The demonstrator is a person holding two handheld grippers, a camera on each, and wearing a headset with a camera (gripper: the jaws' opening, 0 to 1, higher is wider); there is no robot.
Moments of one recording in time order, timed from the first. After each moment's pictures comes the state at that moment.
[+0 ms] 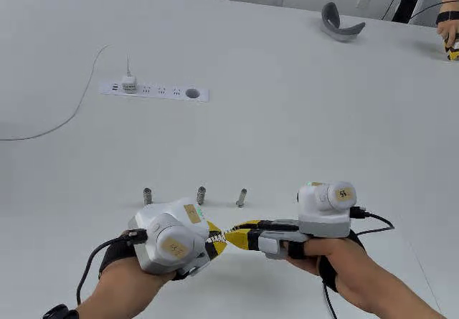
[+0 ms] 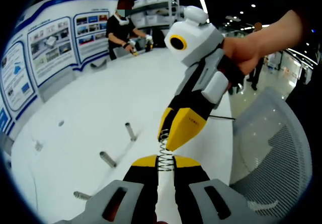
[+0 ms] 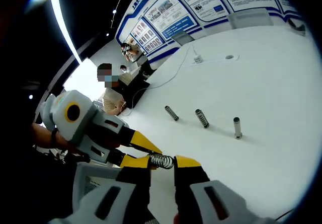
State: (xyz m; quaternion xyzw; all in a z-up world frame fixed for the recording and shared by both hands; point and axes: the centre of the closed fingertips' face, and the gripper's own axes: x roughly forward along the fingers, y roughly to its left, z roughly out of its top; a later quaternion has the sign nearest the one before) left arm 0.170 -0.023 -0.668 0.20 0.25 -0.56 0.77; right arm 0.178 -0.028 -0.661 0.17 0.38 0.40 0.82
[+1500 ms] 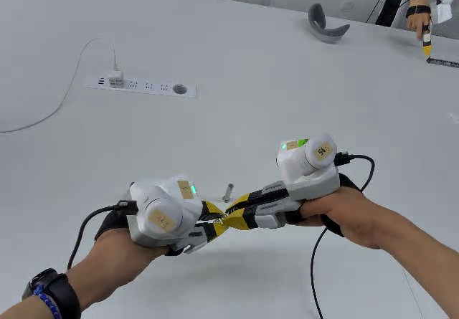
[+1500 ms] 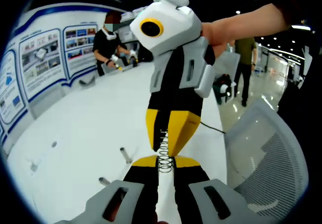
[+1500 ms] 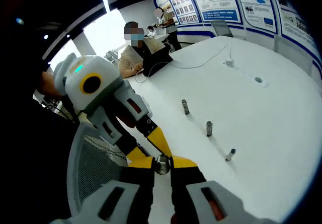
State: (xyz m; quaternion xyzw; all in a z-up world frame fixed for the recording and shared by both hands) left arm 0.170 -0.047 -0.635 0.18 0.19 -0.62 0.74; right arm 0.173 -0.029 -0.624 -0.06 0.41 0.51 0.75
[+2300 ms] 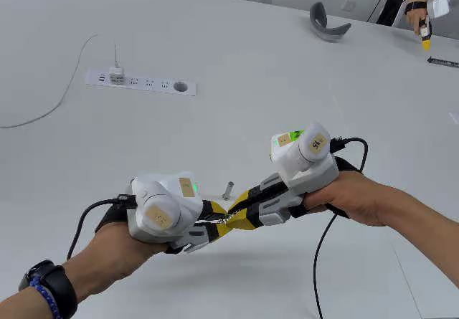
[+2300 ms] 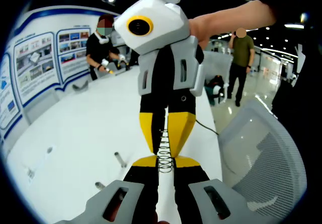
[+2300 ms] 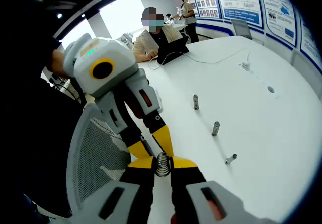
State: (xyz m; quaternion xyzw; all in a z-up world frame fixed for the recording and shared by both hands) left arm 0.162 -0.051 -0.632 0.18 0.19 -0.64 0.72; right arm 0.163 -0.030 -0.624 -0.12 0.41 0.56 0.71
